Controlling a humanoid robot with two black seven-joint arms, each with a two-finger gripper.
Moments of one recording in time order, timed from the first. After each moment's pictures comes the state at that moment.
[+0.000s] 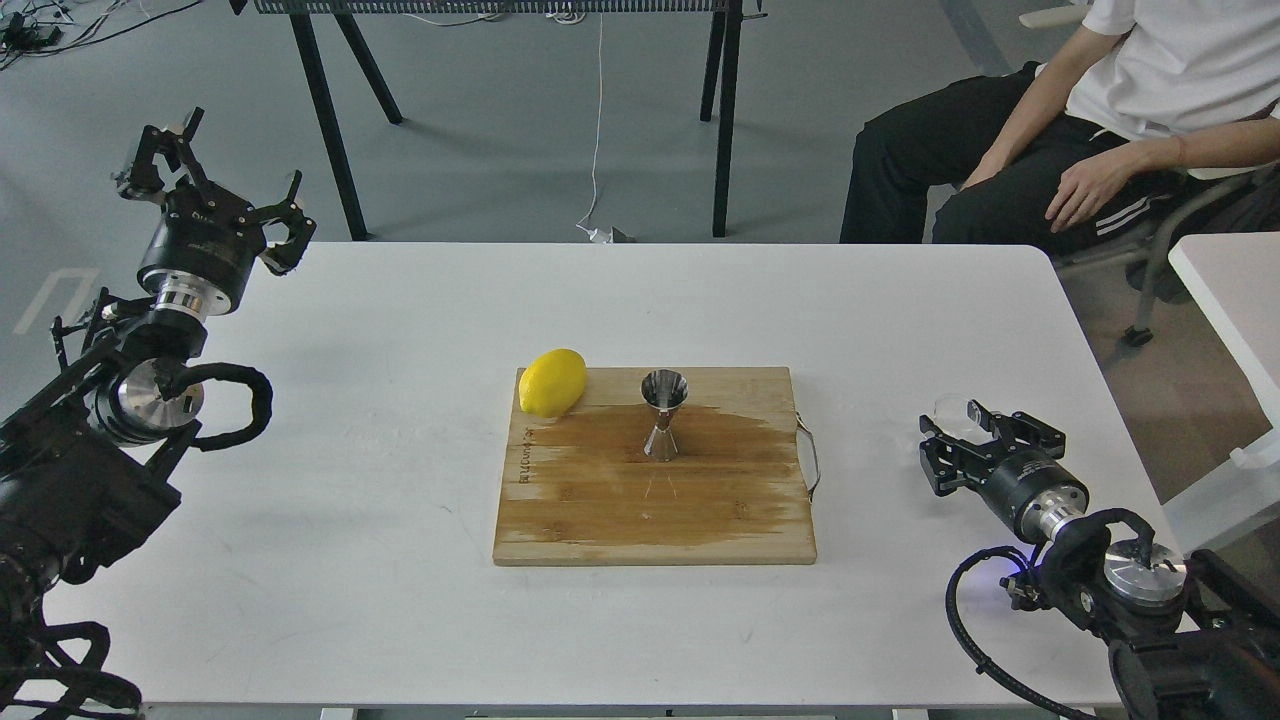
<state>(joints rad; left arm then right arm) -0.69 0.35 -0.93 -0.57 0.04 -0.43 -0.40 0.28 -0.26 1.10 0.71 0.53 0.23 -0.20</state>
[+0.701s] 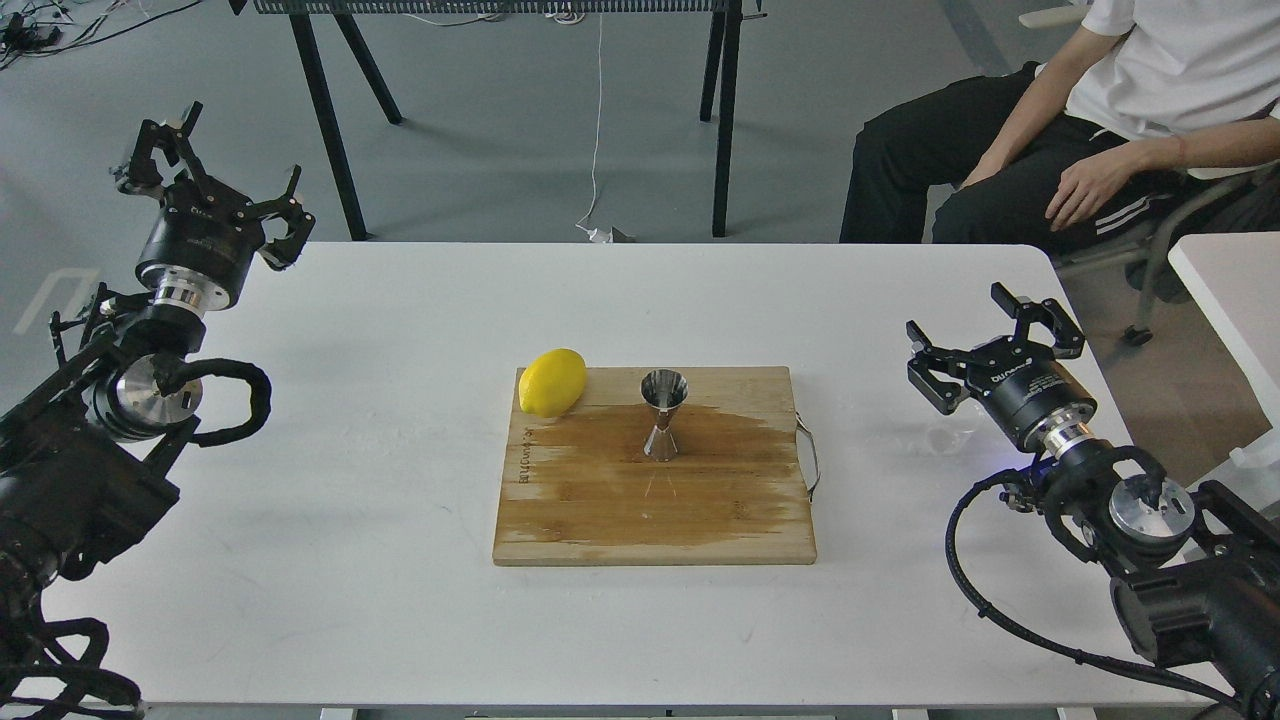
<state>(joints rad) -0.70 0.36 -0.94 -0.57 0.04 -0.44 -0.40 0.44 -0.29 1.08 0.71 0.44 0.49 -0.18</state>
